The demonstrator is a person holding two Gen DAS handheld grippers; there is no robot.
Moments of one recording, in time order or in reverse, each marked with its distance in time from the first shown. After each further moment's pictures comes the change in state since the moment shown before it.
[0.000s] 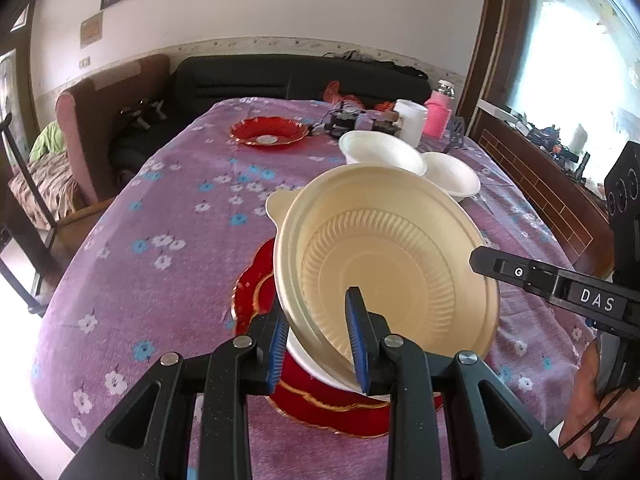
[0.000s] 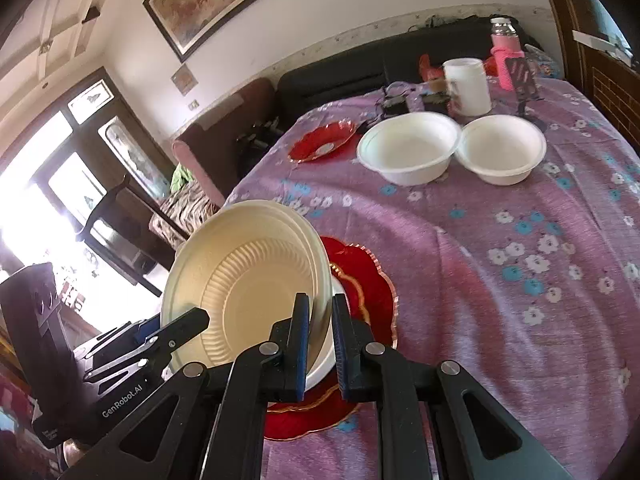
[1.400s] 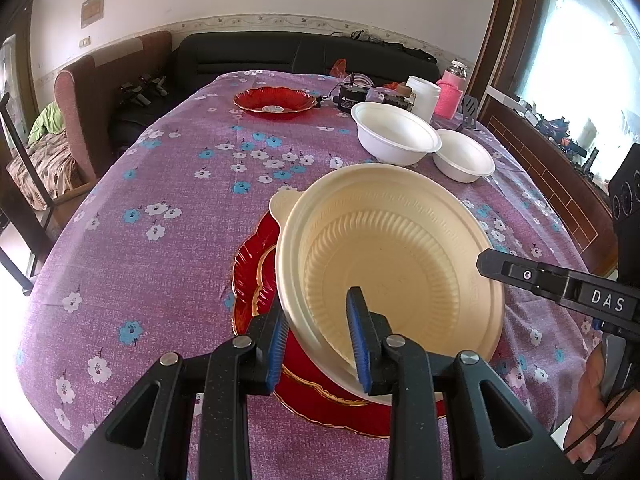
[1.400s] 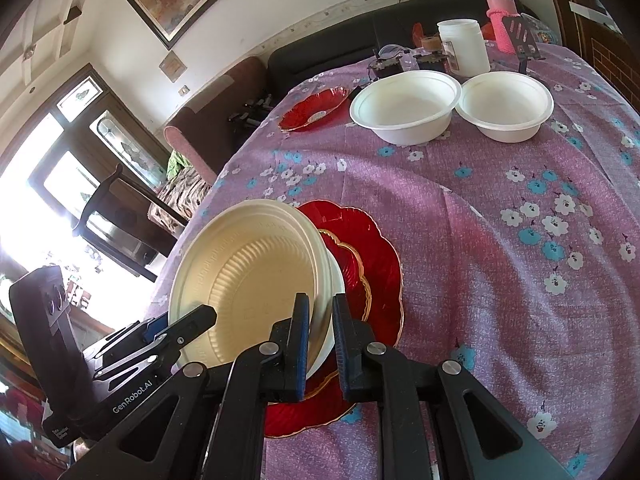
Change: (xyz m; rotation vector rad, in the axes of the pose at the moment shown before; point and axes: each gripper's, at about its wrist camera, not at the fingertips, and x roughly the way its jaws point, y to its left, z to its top) left arm 0.026 0.009 -0.012 -0.024 0.074 -0.005; right arm 0.023 -0.012 -0.009 0.056 0.075 0.003
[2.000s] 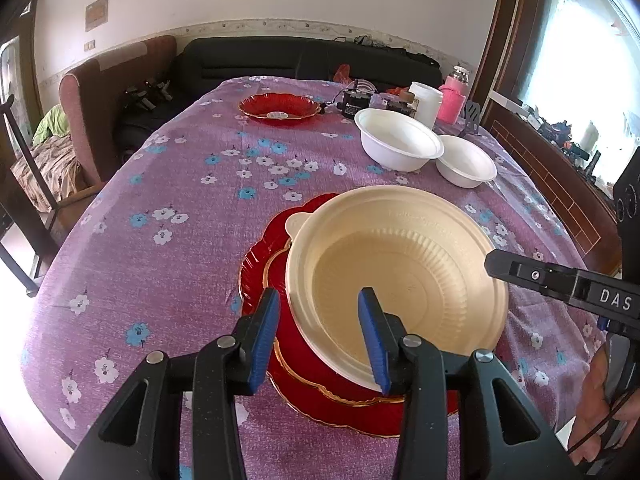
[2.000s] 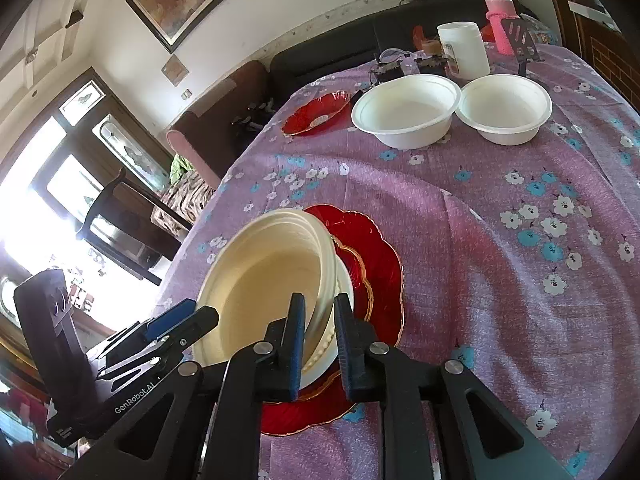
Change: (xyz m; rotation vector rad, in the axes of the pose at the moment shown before) left arm -0.007 0.001 0.000 -0.002 -0.022 0.018; right arm -0.008 0.001 0.000 0.006 -0.017 0.012
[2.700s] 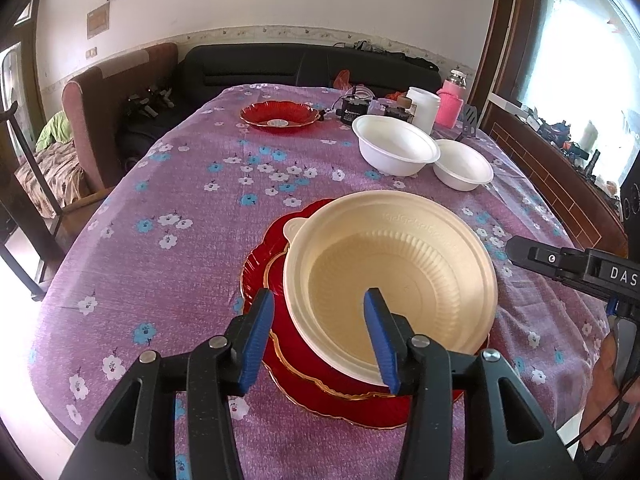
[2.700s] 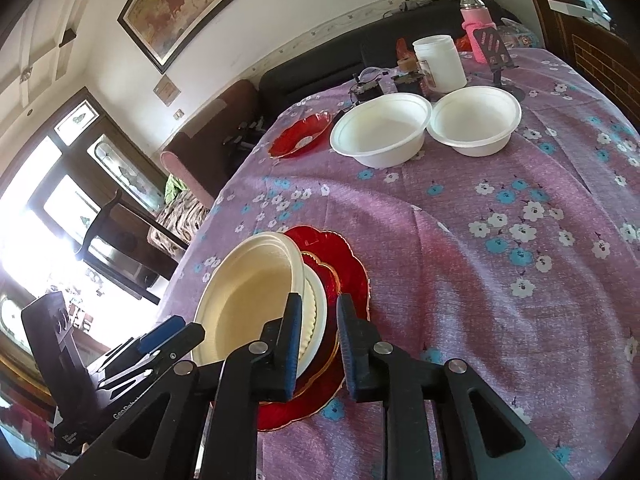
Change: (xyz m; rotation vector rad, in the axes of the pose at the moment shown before) left arm -0.012 -0.006 -0.001 0.009 -0.022 0.013; right arm -0.027 -0.017 0.003 0.044 -0.056 -0.016
